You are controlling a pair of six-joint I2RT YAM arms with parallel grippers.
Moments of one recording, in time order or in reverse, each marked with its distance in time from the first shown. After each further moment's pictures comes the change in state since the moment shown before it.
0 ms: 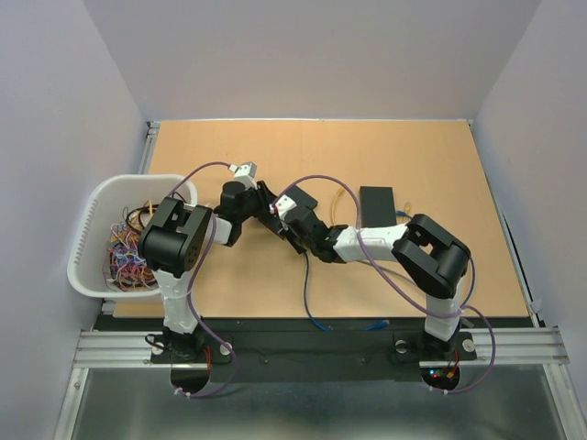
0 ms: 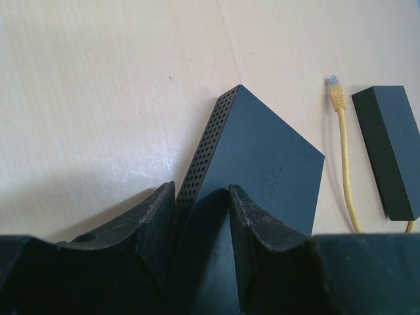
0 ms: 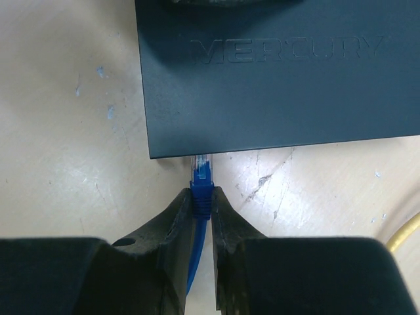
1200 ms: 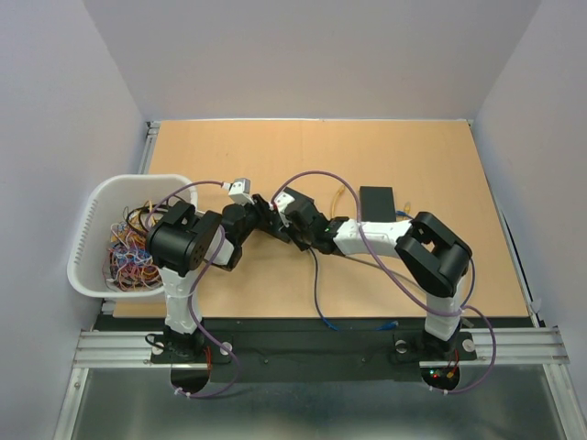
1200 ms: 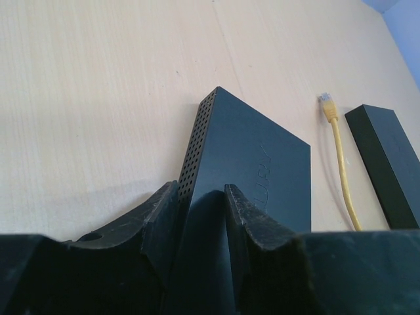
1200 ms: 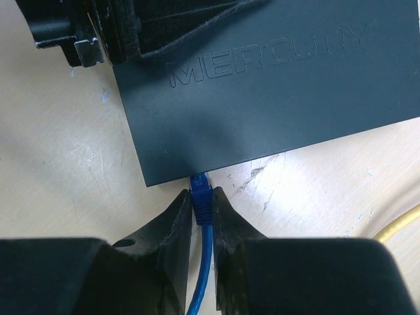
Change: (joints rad) left arm -0.074 0.037 -0.240 0.442 -0.197 -0.055; right arm -0.026 0.001 0.072 -0.142 -0.072 -0.045
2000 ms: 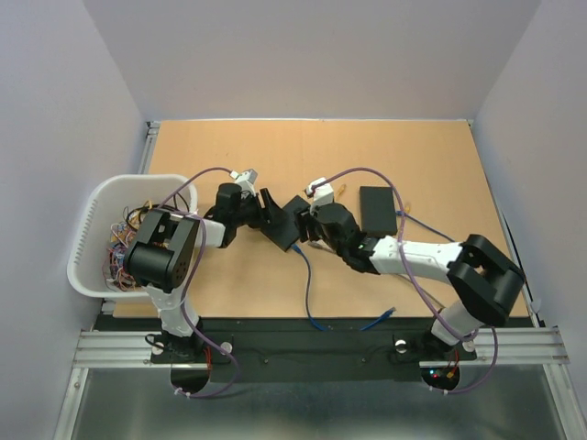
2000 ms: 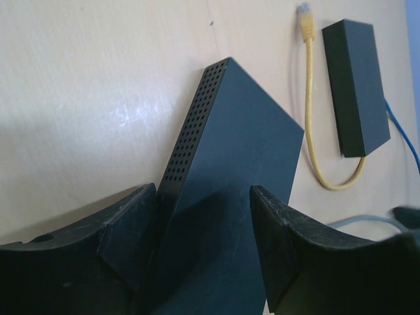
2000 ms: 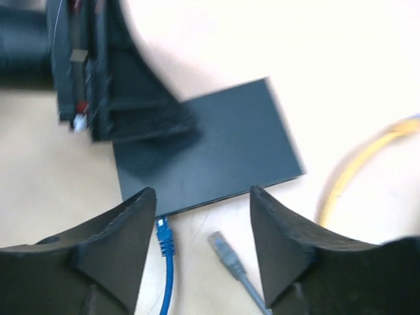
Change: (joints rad) left arm 0.083 -0.171 0.178 -0.624 0.336 0.007; right arm 0.001 -0.291 -0.307 0.380 0.180 0.208
